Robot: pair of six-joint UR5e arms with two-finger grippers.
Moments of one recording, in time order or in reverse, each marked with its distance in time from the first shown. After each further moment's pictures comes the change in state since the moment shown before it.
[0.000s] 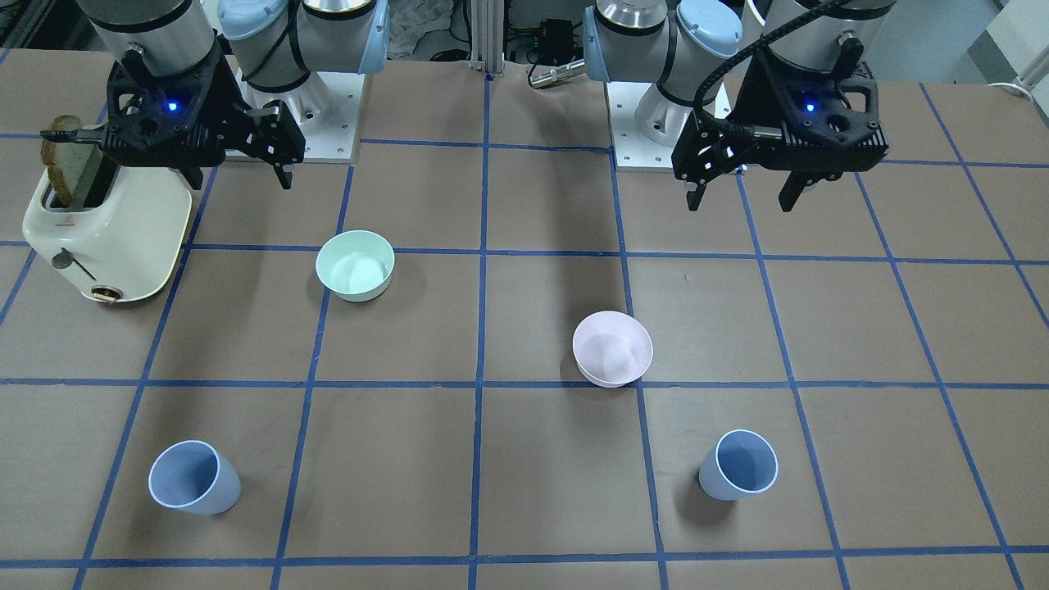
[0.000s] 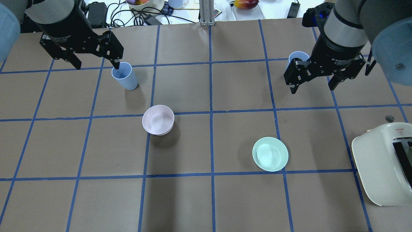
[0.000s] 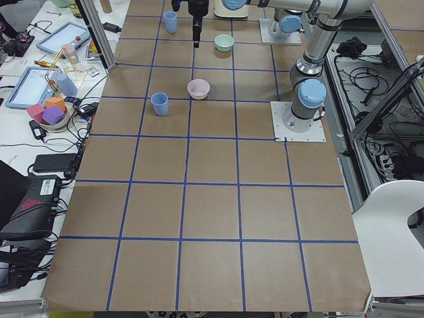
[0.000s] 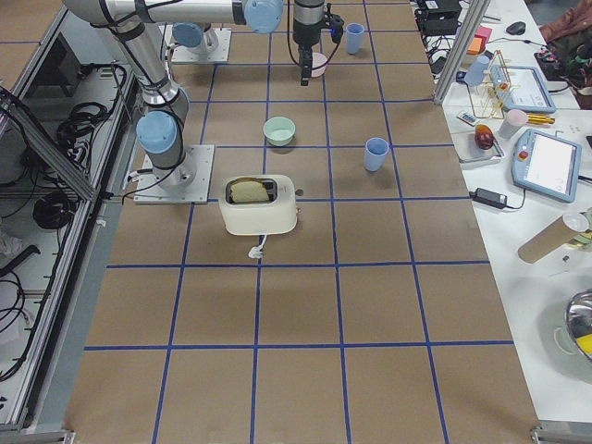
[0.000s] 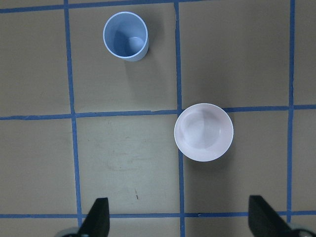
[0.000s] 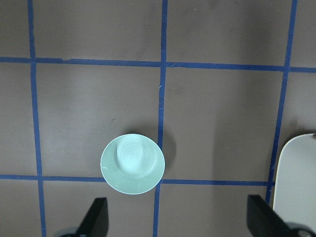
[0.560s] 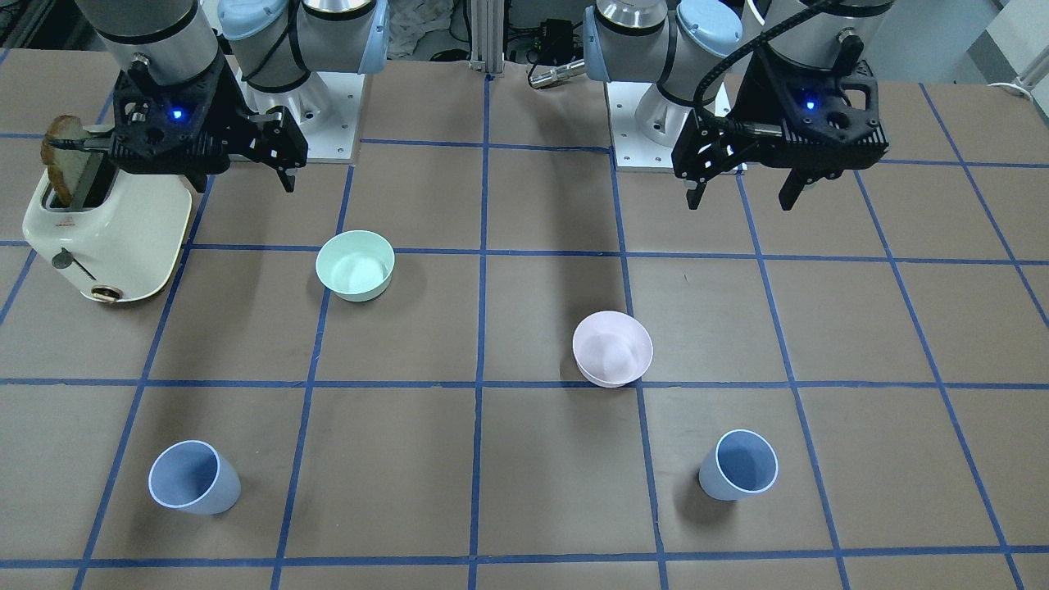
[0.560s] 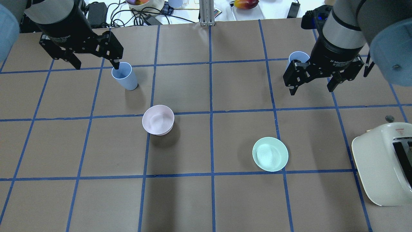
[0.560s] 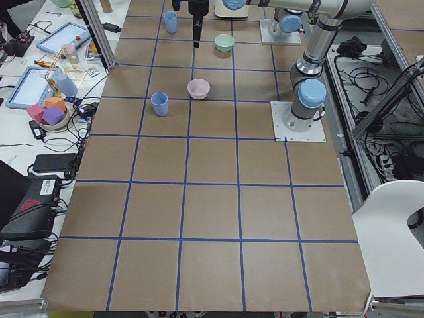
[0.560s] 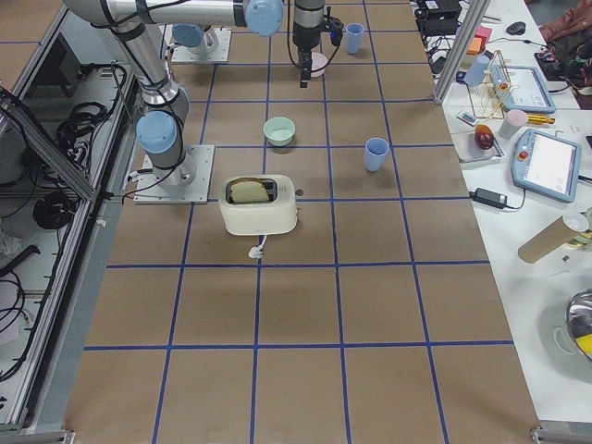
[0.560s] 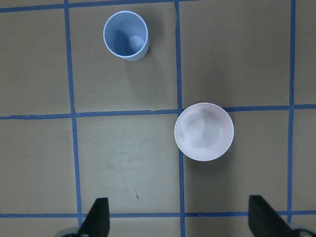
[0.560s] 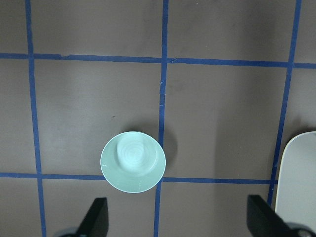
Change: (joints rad) left arm 0.000 0.003 -0.001 0.000 -0.001 0.001; right arm 0.000 0.004 0.012 -0.001 0.002 0.001
